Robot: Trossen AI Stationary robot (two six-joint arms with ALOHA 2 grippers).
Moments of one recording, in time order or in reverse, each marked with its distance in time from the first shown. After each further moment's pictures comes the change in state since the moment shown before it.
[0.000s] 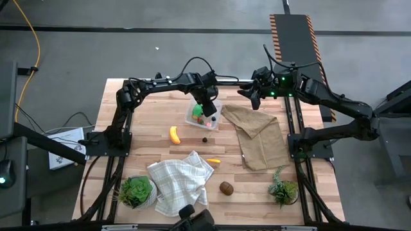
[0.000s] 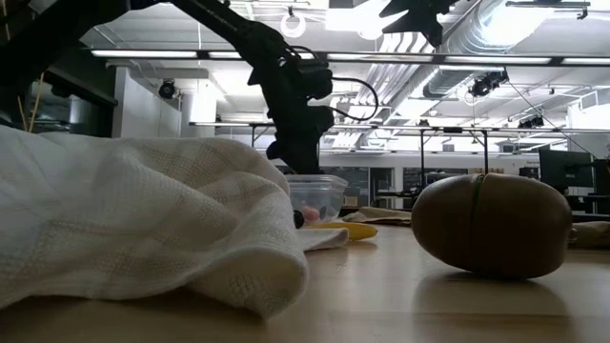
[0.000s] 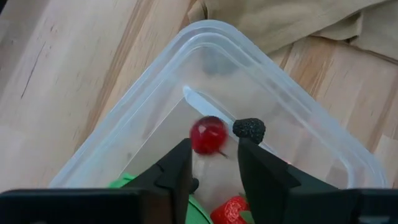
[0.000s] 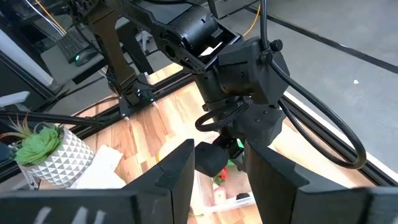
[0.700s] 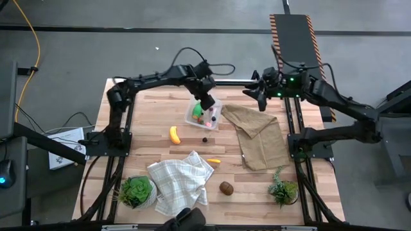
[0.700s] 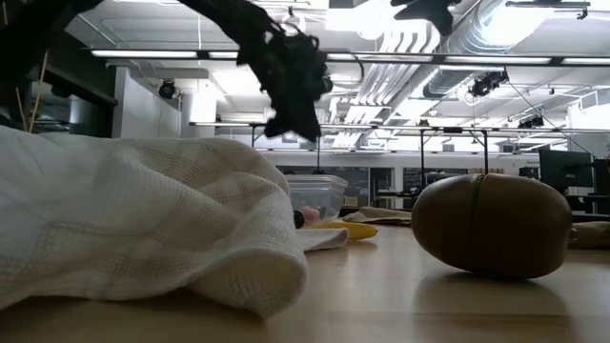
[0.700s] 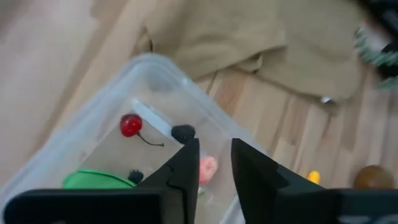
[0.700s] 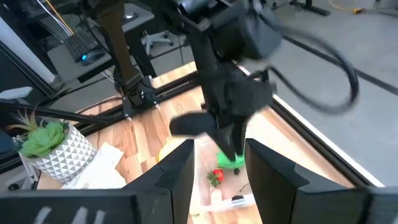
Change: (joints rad) left arm 0.037 -0.119 0.000 -0.016 0.239 -0.085; right arm 0.001 -0.067 0.000 -0.032 -0.003 -0.056
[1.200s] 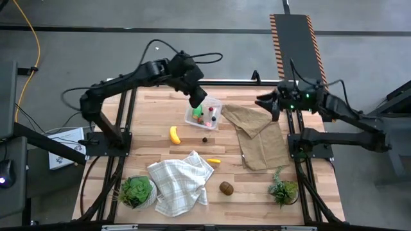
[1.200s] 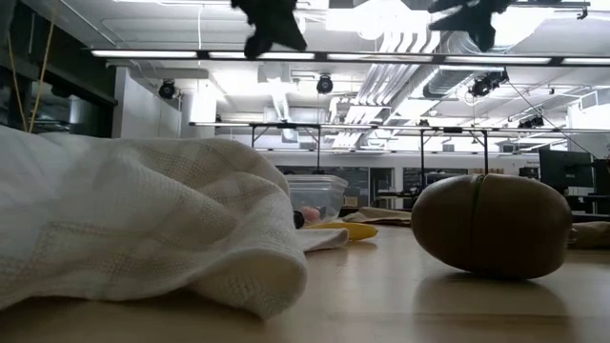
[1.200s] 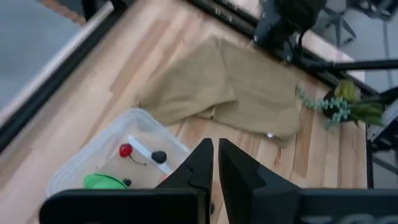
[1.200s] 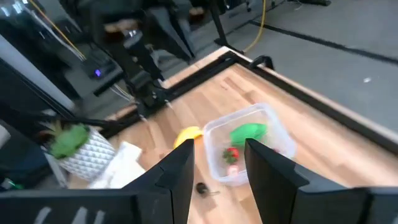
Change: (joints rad) left arm -0.098 -0.346 0.000 -0.030 -0.180 -0.111; right arm 0.044 -0.293 -0.274 0.043 0.037 0.164
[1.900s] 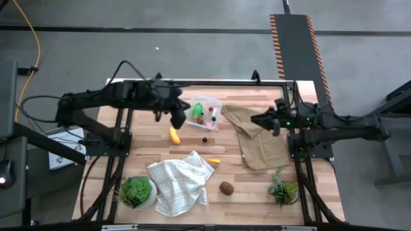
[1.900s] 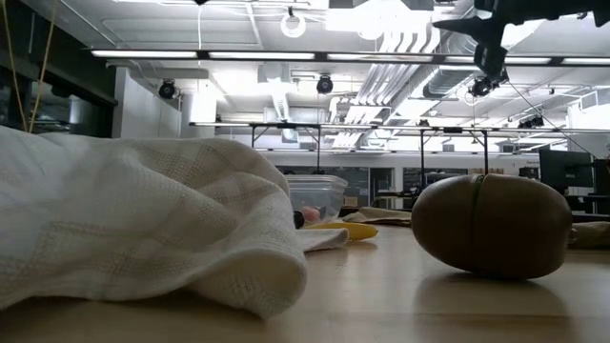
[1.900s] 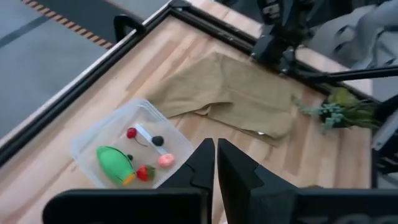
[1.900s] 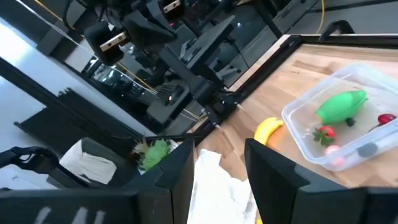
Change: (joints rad) left arm -0.341 -0.306 -0.157 -0.041 -0.442 -0.213; right arm 0.325 -0.151 -0.386 0.463 0.149 0.406
